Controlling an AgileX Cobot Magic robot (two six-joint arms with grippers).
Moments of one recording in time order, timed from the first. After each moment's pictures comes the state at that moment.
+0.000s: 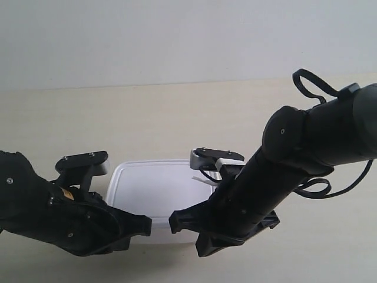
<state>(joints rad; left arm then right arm) -0.54 1.62 -0.62 -0.66 0.25 0.07 0.64 1.82 -0.87 0.74 0.59 -0.23</state>
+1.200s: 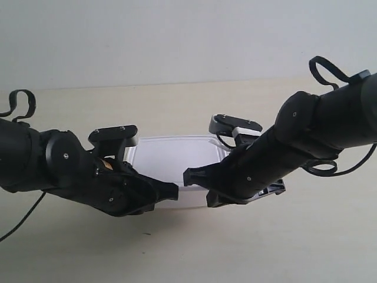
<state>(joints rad) -0.54 1.80 -0.82 -0.61 0.15 0.07 0.55 1.83 -0.90 0.74 0.40 -0.23</state>
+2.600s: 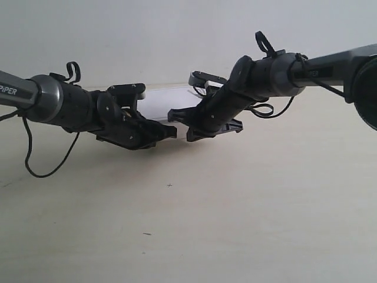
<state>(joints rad) -0.33 2.22 -1.35 -0.41 0.13 0.07 0.41 2.37 -1.72 0.56 0.55 -0.14</state>
